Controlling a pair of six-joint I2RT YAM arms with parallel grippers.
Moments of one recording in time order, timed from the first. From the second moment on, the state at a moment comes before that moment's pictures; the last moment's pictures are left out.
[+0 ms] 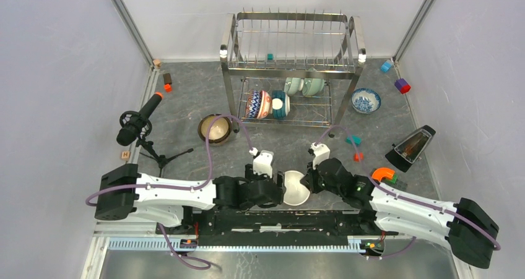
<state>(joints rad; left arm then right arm) -1.45 1.24 0.70 -0.30 -0.62 -0.98 0.96 0.85 0.28 -0.11 0.14 0.52</state>
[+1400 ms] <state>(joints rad) -1.45 1.23 0.71 -0.58 -0.73 -1.08 1.13 0.88 0.37 -0.09 0.21 0.55</state>
